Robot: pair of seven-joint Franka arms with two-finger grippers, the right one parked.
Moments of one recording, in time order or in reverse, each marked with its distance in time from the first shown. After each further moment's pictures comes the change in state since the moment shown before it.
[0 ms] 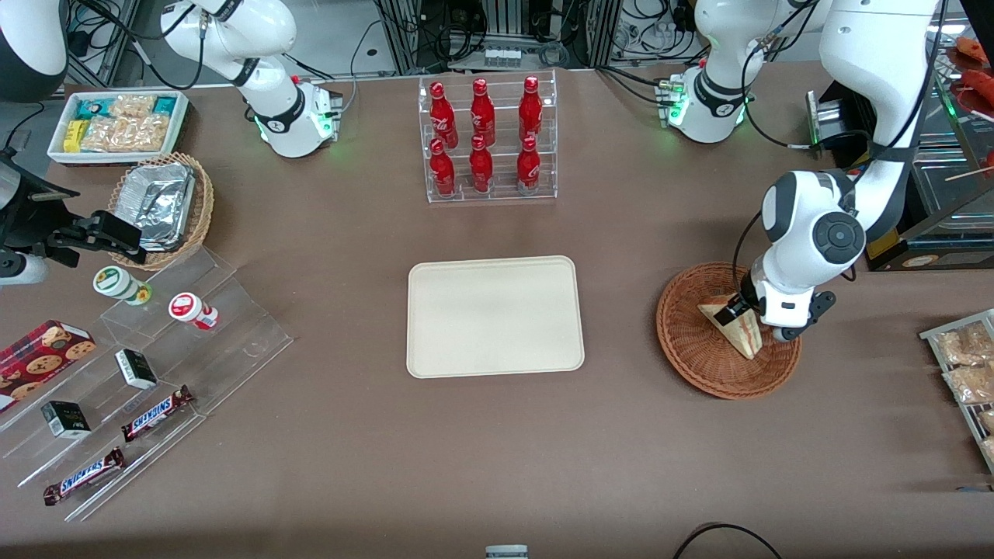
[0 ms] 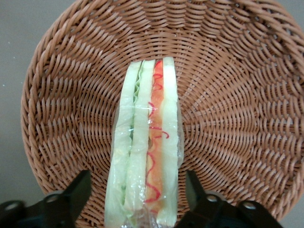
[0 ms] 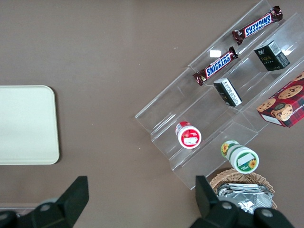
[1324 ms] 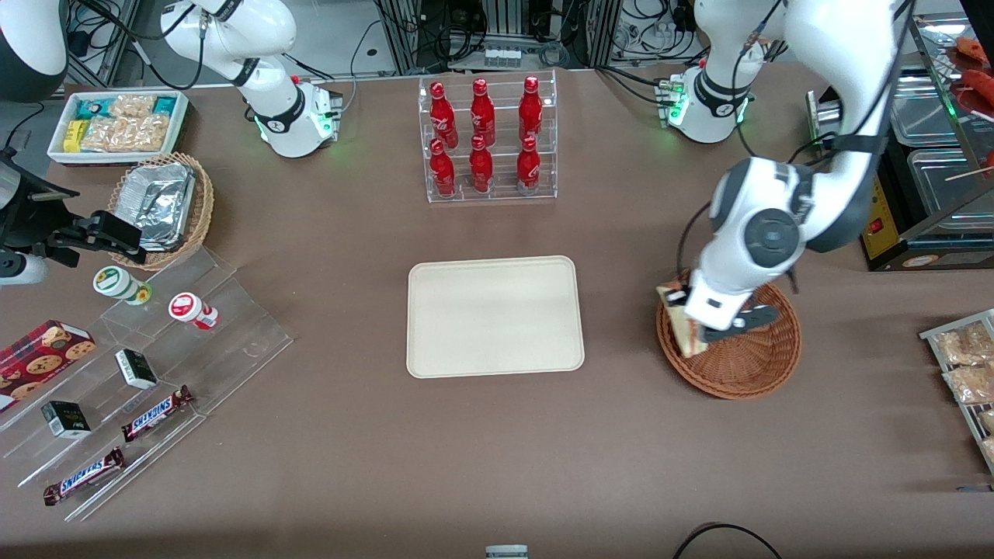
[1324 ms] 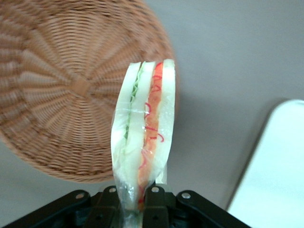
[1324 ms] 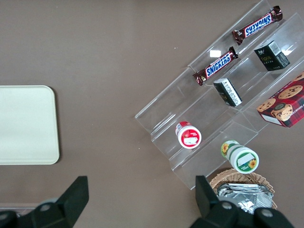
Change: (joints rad) arm -0.230 0.028 -0.039 0.296 0.002 -0.339 0.143
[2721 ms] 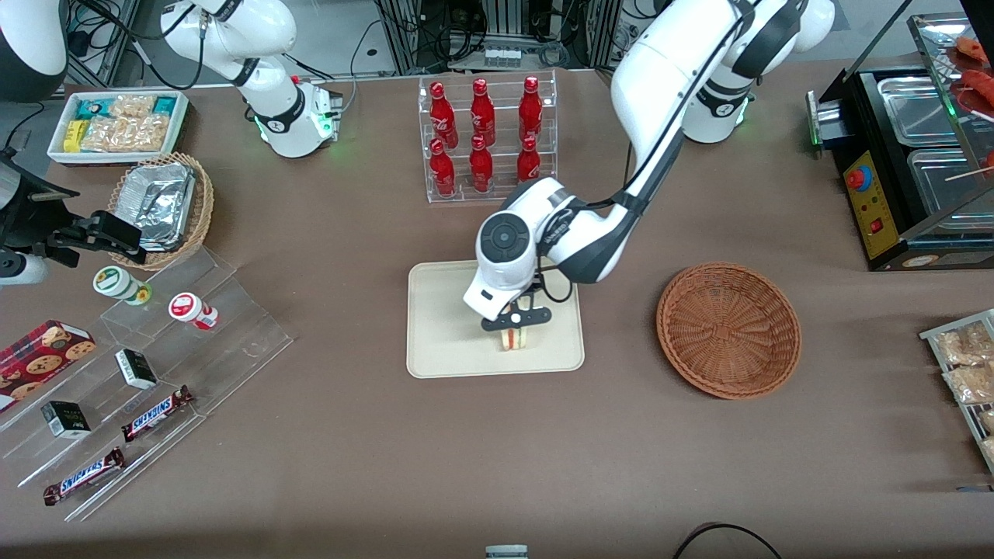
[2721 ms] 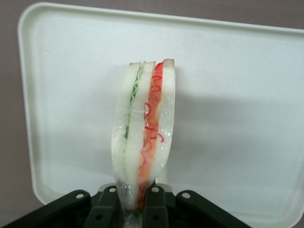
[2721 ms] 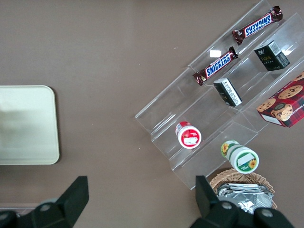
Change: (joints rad) arm -0.449 0.503 -0.004 0.606 -0.002 -0.067 -0.305
